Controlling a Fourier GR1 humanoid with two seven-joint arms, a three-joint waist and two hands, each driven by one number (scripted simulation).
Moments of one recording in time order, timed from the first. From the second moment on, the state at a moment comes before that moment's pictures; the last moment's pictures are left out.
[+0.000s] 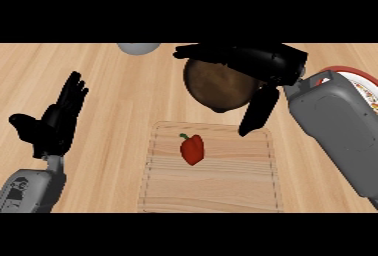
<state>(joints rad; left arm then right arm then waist) -0.23 0.33 -0.06 -1.45 0.18 0.20 0.05 -0.95 -0.41 0.39 -1.35 0.18 0.57 -0.05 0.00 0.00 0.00</state>
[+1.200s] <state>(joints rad) -0.24 0.29 0.00 -1.45 0.12 0.15 0.06 -0.79 -0.18 0.42 -1.45 0.41 0.70 0.18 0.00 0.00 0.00</state>
